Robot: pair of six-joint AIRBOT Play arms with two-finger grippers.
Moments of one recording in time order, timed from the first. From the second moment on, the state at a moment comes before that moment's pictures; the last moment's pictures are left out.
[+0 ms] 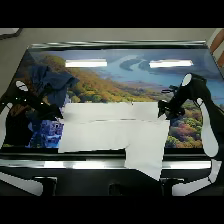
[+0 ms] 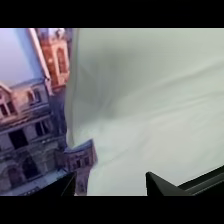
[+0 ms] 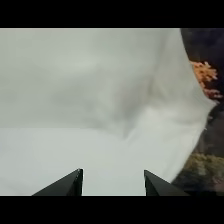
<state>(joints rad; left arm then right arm) 0.22 -1.73 1.47 1.14 -1.64 -1.32 -0.13 -1.71 1.54 -1.37 1.64 1.68</state>
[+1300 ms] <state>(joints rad) 0.35 -1.32 0.60 1.02 -1.29 -1.19 -0.33 -1.19 0.61 -1.27 1.40 1.49</state>
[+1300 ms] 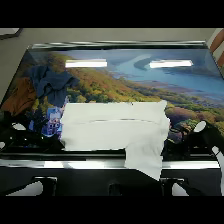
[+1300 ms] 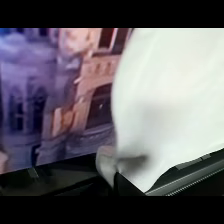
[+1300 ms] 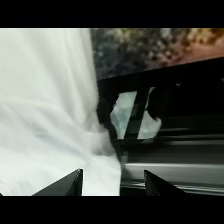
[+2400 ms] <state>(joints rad) 0.25 -1.55 1.29 0.93 -1.28 -1.32 -0.24 -1.50 1.29 -1.09 1.19 1.58</state>
